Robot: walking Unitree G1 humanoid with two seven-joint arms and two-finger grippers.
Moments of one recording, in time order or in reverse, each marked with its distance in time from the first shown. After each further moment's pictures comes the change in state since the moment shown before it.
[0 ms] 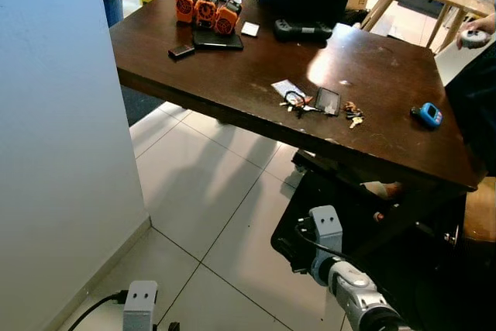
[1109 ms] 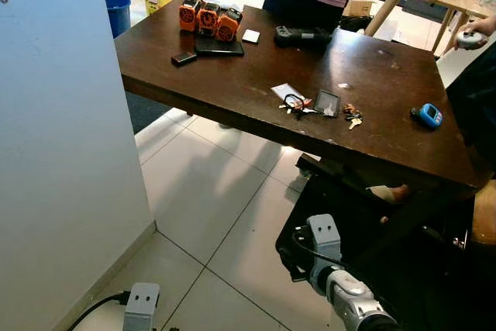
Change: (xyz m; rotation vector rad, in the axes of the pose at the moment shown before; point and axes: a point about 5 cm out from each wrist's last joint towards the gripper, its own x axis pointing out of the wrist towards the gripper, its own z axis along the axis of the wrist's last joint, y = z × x) left arm -0.002 0.004 -0.004 0.065 0.015 -0.023; right arm -0.002 0.002 -0.012 0.006 0.041 -0.049
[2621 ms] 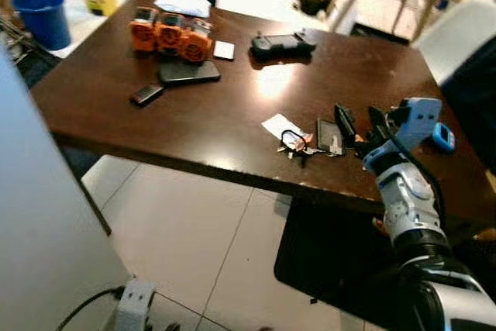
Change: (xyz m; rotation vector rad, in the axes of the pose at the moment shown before) left arm -0.010 0.011 -0.007 0.046 -0.045 -0.156; right arm -0.042 -0.062 0.211 0.065 -0.833 0.022
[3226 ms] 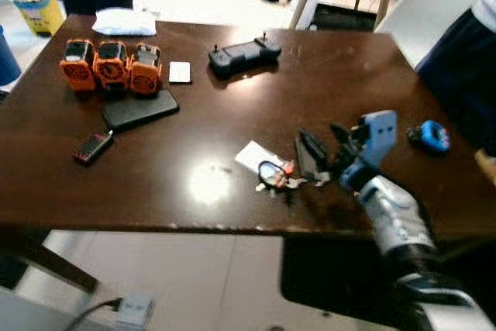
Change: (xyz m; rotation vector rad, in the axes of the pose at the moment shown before) left arm 0.001 -0.002 -0.001 -0.016 0.010 0.001; right arm -0.019 0.031 -0.046 -0.038 0.242 0.218
